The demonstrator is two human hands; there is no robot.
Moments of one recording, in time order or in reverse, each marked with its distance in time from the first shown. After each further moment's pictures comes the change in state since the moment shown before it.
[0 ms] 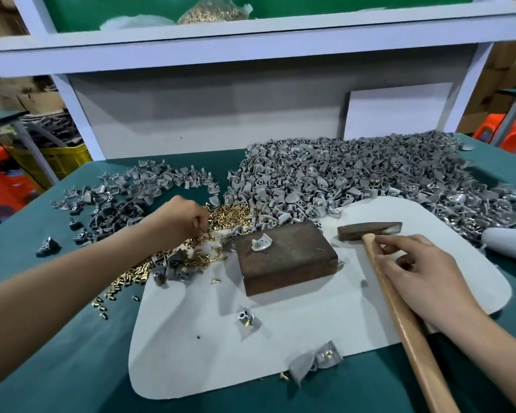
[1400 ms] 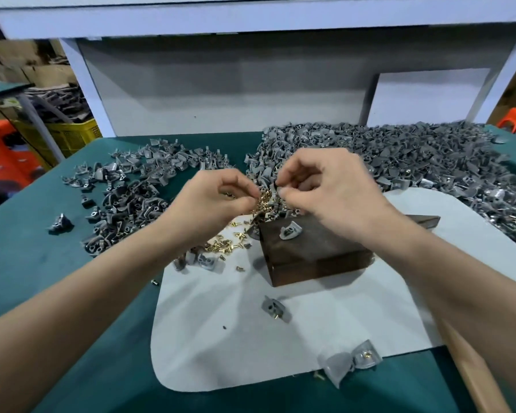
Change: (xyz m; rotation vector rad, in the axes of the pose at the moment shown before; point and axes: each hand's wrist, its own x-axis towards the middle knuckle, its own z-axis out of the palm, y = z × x) left_hand -0.058 0.056 -0.027 -0.937 0.244 -0.099; right_hand 0.036 -0.156 0.040 0.238 -0.292 -0.382
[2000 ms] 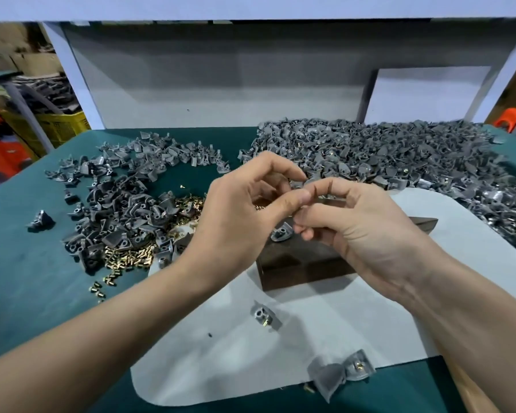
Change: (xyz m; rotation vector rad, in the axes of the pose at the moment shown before) left_hand -0.012 0.021 0.046 -0.189 0.145 0.433; right_hand -0.033 0.011 -0.003 0.916 -0.038 0.374
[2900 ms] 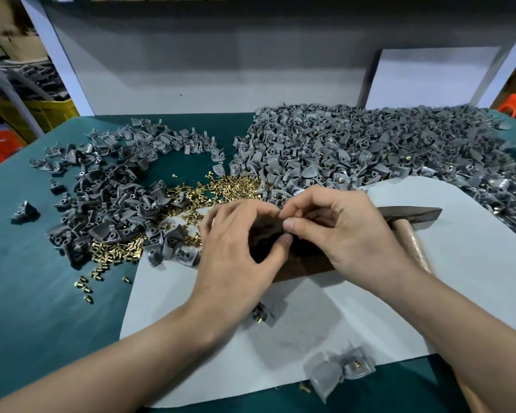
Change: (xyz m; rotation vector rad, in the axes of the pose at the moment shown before) left_hand -0.044 -0.030 0.024 0.372 0.094 -0.101; right_hand 0.008 0.027 -0.012 -0.630 -0.022 -0.237
